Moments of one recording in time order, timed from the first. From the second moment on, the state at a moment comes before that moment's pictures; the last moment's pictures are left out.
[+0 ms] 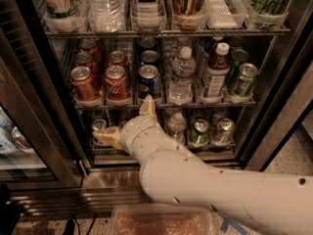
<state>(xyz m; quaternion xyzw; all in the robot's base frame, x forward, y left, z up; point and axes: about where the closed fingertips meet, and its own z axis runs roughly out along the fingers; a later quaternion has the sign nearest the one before) 0.525 0.079 0.821 -0.30 0.74 0.08 0.60</state>
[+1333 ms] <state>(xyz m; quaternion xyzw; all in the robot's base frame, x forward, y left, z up) 0.578 0.085 0.842 -0.17 0.67 -0.02 0.72</state>
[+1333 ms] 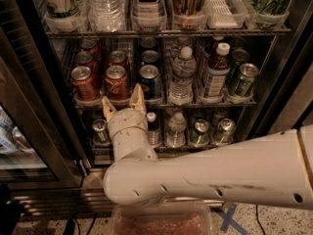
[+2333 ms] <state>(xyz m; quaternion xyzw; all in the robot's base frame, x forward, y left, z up) 0.594 0.084 0.836 -0.12 0.67 0.01 0.73</state>
